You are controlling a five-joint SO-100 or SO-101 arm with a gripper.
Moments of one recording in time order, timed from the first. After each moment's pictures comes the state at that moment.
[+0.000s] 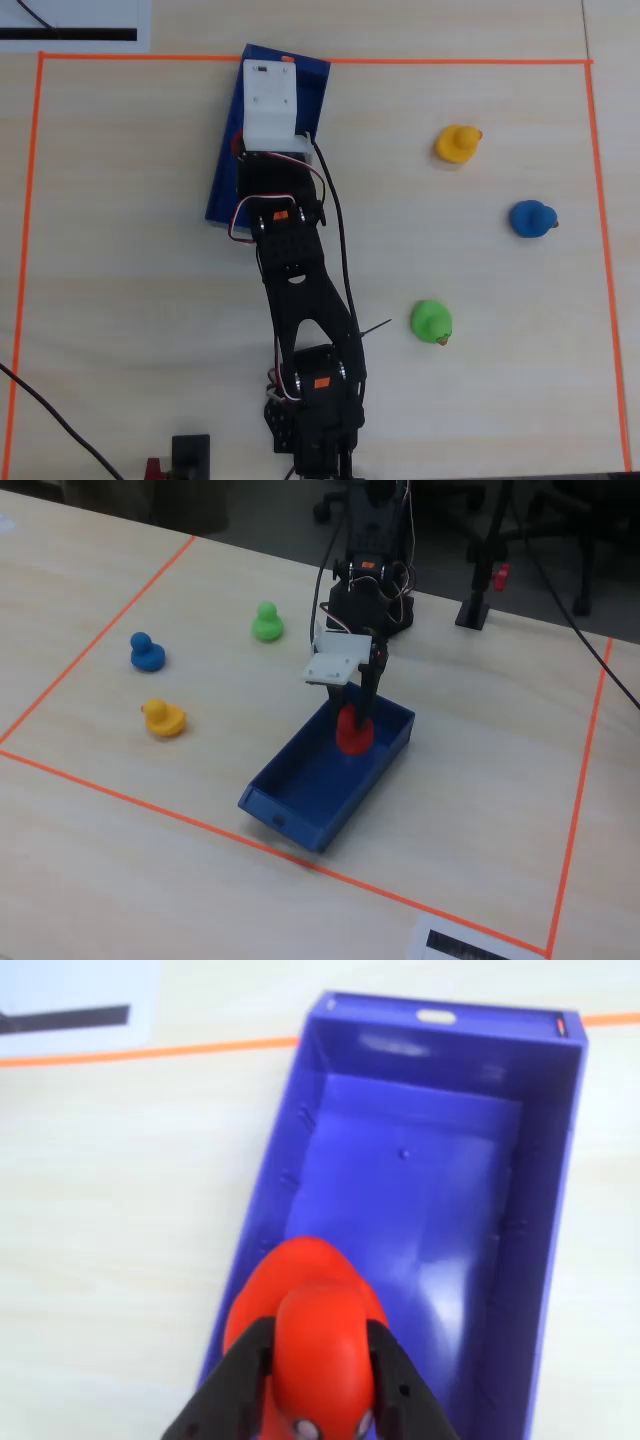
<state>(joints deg) -8.1 107.8 121.3 24.5 -73.7</state>
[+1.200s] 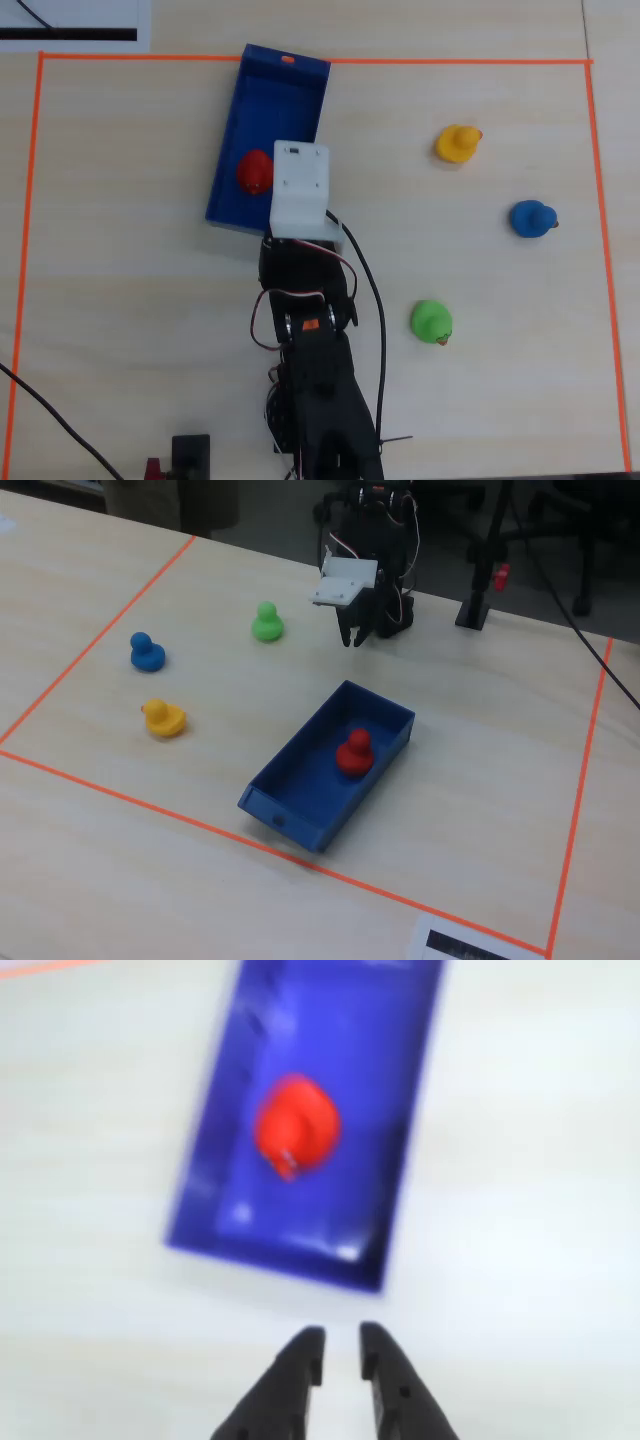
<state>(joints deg) -5.9 160.9 140.4 63.8 -72.0</state>
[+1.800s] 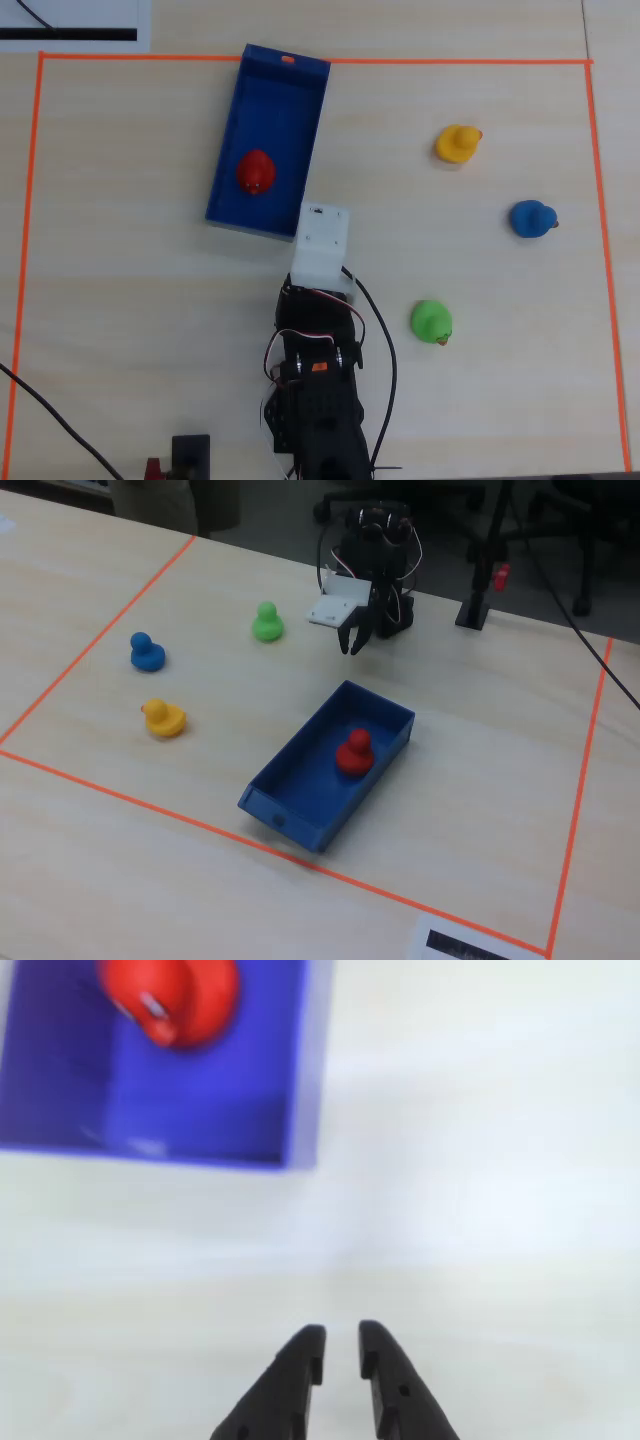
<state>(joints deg) -2.5 189.6 164.8 75.7 -70.9</state>
